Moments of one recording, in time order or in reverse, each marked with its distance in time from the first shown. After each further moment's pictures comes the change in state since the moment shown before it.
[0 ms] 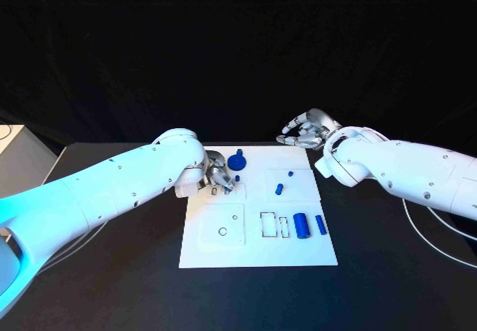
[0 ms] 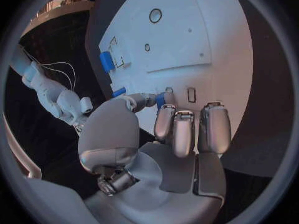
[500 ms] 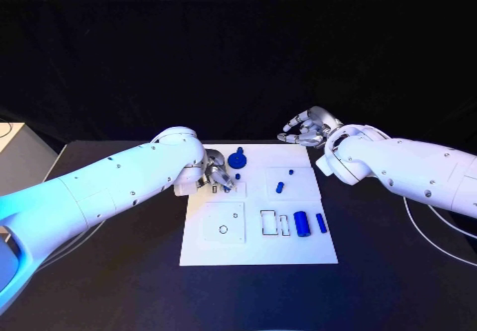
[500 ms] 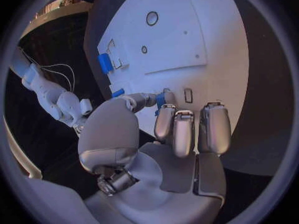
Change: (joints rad) left arm 0.000 -0.009 -0.002 0.009 -0.013 0.009 -0.002; left_hand 0.000 0.000 0.000 0.000 0.004 0.000 0.000 0.000 0.001 0.000 0.000 0.000 0.000 -0.004 -0.004 0.000 0.000 0.000 0.000 0.000 0.000 0.000; right arm 0.000 0.001 0.000 -0.005 -0.002 -0.001 0.000; right_hand 0.000 0.000 0.000 0.000 0.000 0.000 0.000 0.000 0.001 0.000 0.000 -0.008 0.000 0.000 0.000 0.000 0.000 0.000 0.000 0.000 -0.004 0.000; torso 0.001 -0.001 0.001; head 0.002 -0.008
